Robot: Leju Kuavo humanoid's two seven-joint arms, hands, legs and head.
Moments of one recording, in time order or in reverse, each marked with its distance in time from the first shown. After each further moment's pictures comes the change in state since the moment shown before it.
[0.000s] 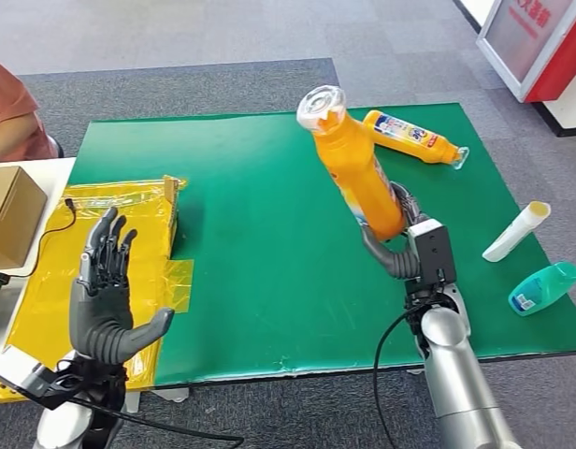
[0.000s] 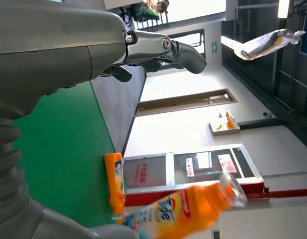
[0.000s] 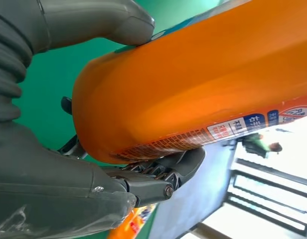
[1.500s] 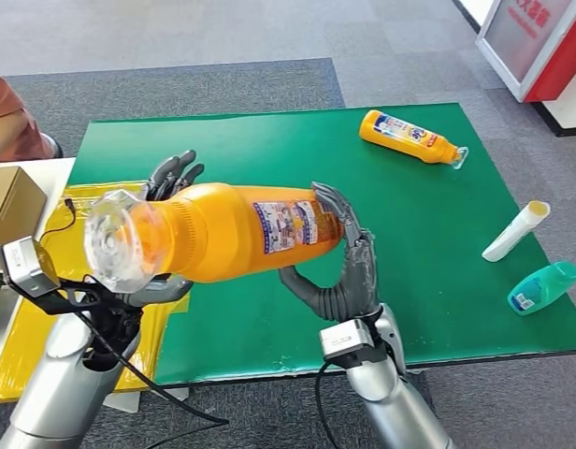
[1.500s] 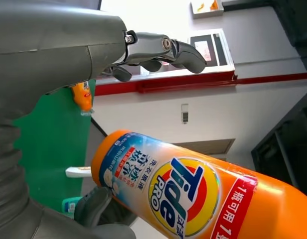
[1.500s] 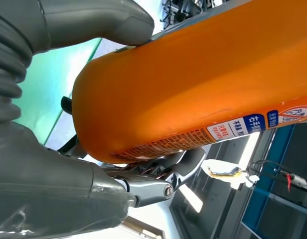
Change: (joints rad) left arm -0.376 0.078 -0.151 0.174 0.395 -0.380 0.179; right arm 0.086 0.093 0.384 -0.234 0.250 -0.349 -0.268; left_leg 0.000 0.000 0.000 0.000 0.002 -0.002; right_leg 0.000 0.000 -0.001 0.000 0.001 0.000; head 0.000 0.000
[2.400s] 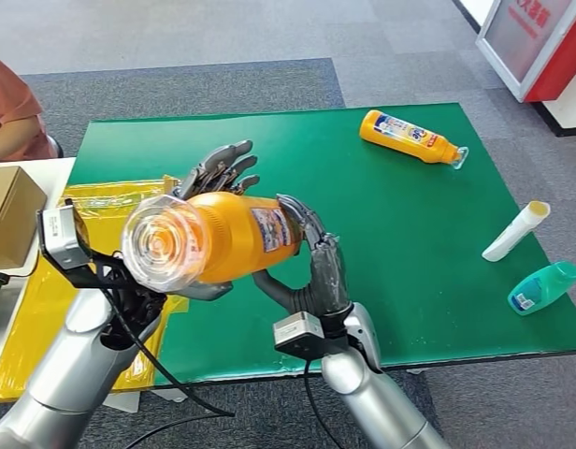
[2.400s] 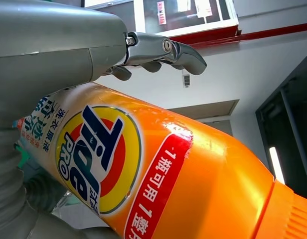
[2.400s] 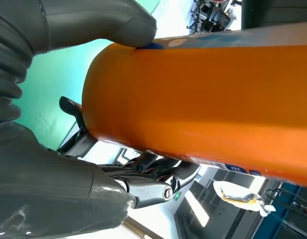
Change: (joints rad) left arm -0.145 -0.012 -0.142 0.052 0.078 -0.018 0.064; right arm -0.078 0.021 0.082 0.219 0.075 -0.058 0.018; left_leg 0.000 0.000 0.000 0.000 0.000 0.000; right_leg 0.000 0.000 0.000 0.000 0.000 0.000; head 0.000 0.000
